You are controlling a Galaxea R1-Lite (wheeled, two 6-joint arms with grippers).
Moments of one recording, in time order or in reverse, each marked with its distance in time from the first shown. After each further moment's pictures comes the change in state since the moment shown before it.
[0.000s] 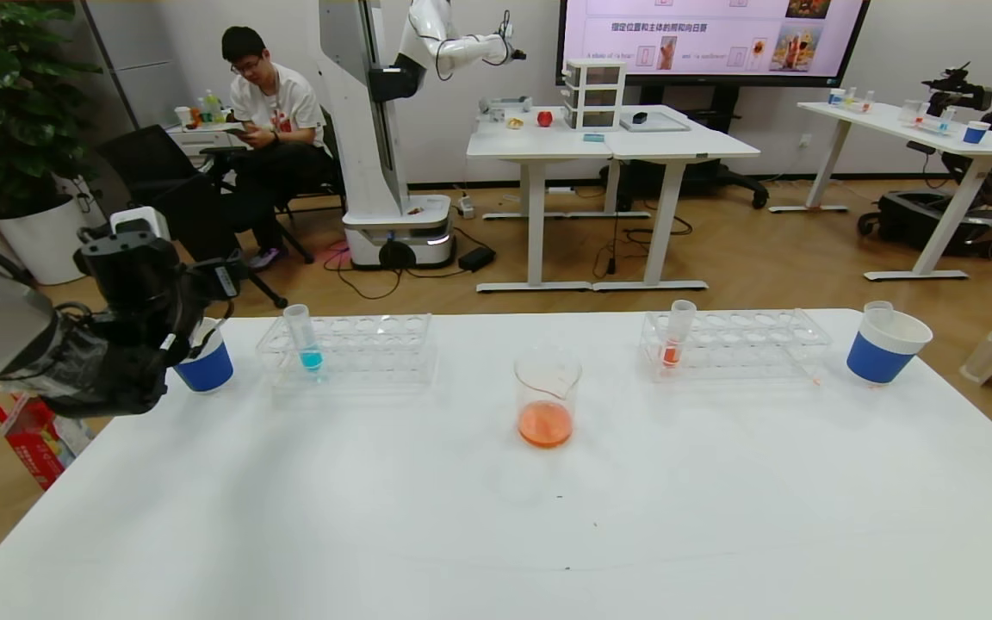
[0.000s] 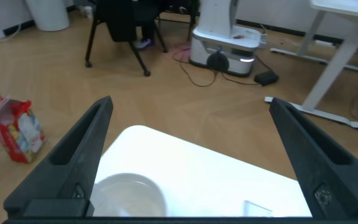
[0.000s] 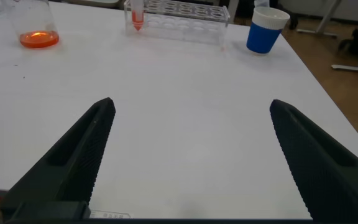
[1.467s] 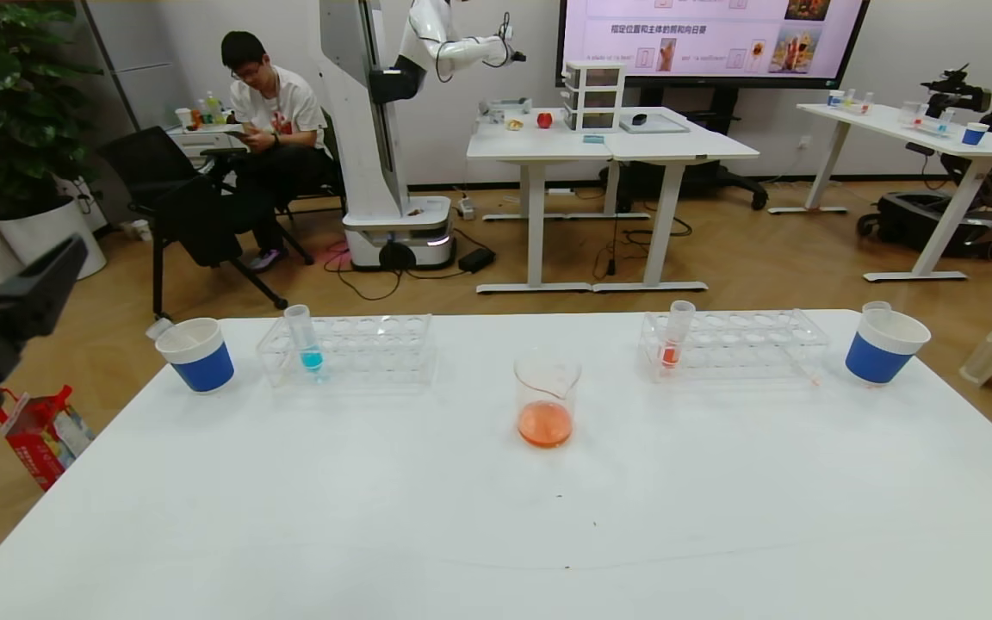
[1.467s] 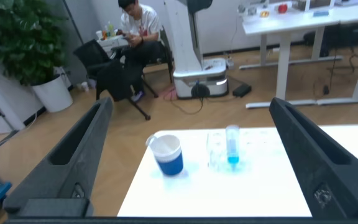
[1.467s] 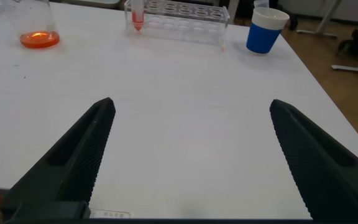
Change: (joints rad) left arm -0.294 -1.188 0.664 0.347 0.072 0.325; right arm 0.000 0.000 0.000 0.000 0.000 0.000
